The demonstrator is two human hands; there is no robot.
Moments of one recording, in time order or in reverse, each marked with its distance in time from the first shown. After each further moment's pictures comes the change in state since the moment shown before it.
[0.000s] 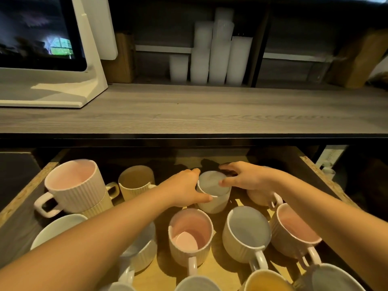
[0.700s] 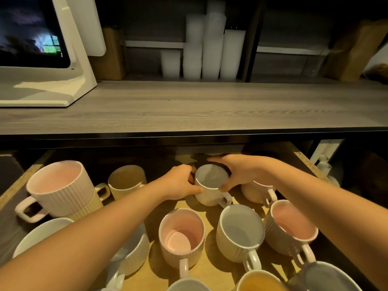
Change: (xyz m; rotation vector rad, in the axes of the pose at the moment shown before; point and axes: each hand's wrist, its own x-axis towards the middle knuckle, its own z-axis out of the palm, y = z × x) left_hand 0.023 -0.005 0.008 -0.252 0.038 -0.044; right_hand 0.010 0.005 -0.013 -0.320 -0.035 -0.192
